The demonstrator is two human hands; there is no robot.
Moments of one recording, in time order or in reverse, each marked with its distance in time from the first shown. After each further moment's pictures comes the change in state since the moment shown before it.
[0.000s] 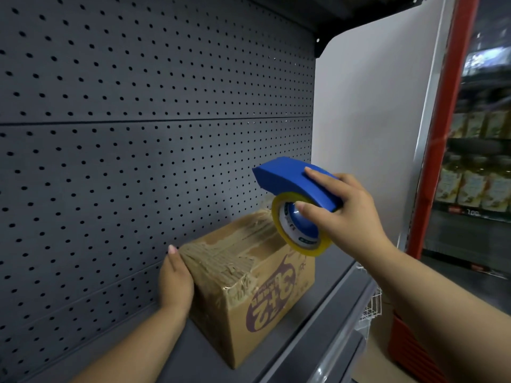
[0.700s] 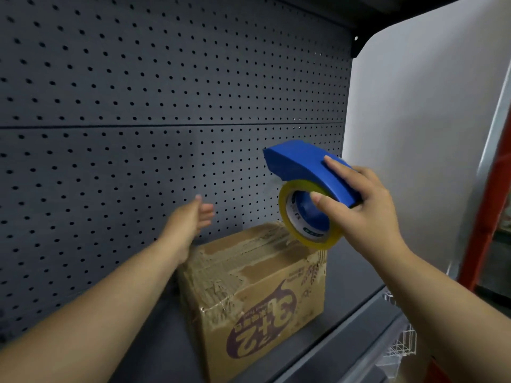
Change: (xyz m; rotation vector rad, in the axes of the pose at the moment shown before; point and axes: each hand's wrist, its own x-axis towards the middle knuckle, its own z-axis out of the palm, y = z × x) left_hand 0.037 0.117 0.021 -0.056 -0.242 -0.226; right_hand 0.055 0.045 -0.012 0.213 -0.012 -0.114
